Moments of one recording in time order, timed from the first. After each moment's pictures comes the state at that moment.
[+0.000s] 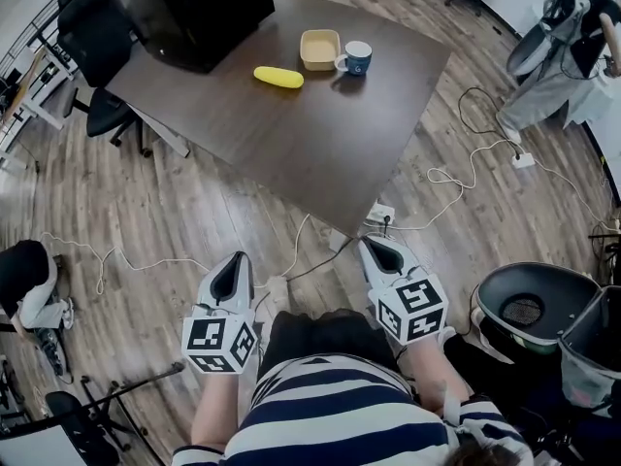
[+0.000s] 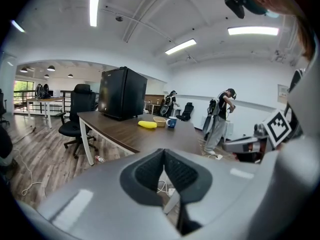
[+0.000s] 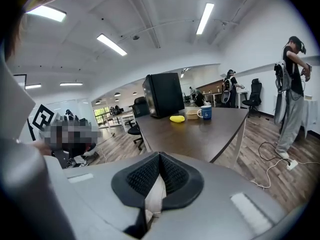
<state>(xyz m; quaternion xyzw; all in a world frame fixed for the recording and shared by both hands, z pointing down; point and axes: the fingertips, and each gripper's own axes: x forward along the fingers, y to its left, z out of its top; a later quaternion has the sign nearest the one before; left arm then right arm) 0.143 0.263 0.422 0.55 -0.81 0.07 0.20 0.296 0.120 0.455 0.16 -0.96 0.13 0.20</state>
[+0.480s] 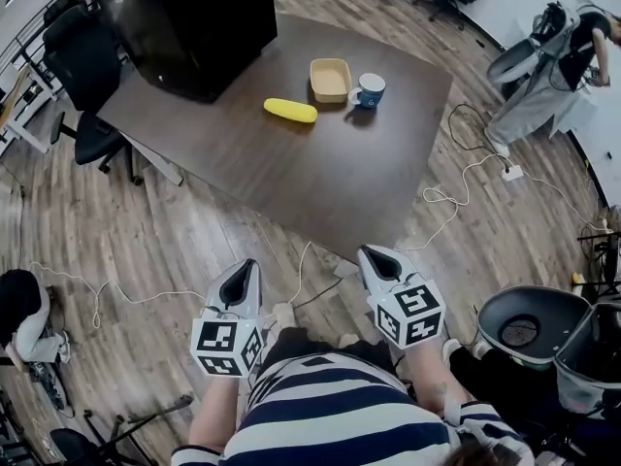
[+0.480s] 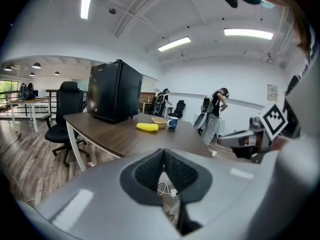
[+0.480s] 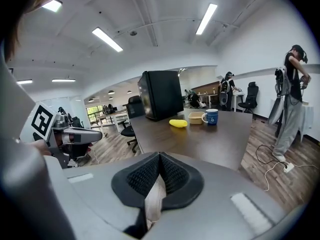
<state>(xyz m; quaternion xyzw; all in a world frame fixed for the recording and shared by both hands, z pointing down) 0.026 0.230 0.417 0.60 -0.77 0.08 0.20 0.176 0.106 0.437 0.20 -0.95 0.12 0.22</state>
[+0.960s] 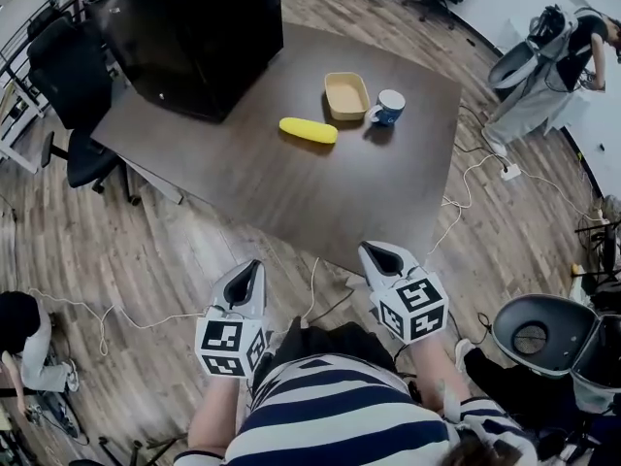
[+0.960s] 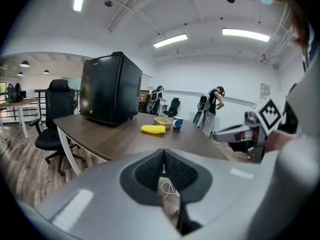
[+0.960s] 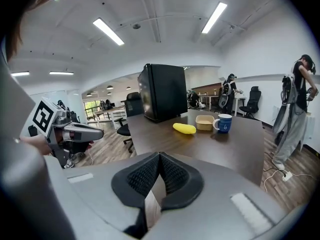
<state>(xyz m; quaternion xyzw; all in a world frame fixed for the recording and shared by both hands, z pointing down) -0.088 0.196 0.420 0.64 -0.73 0.10 0.20 0.059 0.081 0.431 0.21 -0.94 0.10 0.23</state>
